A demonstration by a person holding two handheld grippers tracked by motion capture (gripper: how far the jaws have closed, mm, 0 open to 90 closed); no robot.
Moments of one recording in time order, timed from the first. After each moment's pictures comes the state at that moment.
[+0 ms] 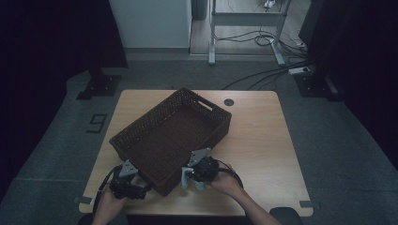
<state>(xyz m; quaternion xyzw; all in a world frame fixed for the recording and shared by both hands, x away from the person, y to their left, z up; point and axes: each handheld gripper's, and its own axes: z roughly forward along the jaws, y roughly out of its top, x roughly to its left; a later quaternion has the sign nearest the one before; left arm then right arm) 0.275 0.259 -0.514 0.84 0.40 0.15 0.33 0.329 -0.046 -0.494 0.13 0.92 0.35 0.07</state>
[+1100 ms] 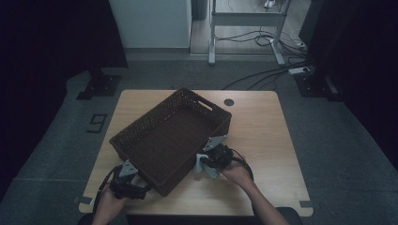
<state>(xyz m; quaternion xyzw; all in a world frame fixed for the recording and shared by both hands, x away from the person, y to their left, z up) 0.274 0.259 -0.514 0.85 0.40 0.15 0.33 0.365 -0.090 -0.490 0.21 0.91 0.35 0.11</state>
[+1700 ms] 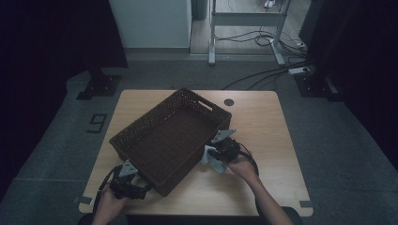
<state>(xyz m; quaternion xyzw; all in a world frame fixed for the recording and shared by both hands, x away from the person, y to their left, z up) 0.275 0.259 -0.514 0.84 0.40 0.15 0.33 0.388 -0.115 -0.492 0.25 0.89 0.35 0.13</state>
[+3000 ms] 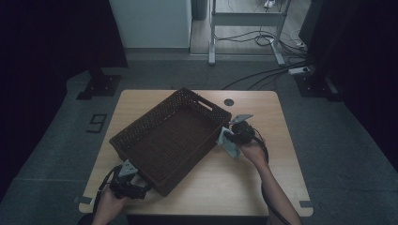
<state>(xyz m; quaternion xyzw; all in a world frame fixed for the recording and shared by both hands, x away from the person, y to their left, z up) 0.275 0.260 -0.514 0.84 0.40 0.15 0.33 0.448 -0.172 -0.493 0.34 0.86 0.34 0.18</state>
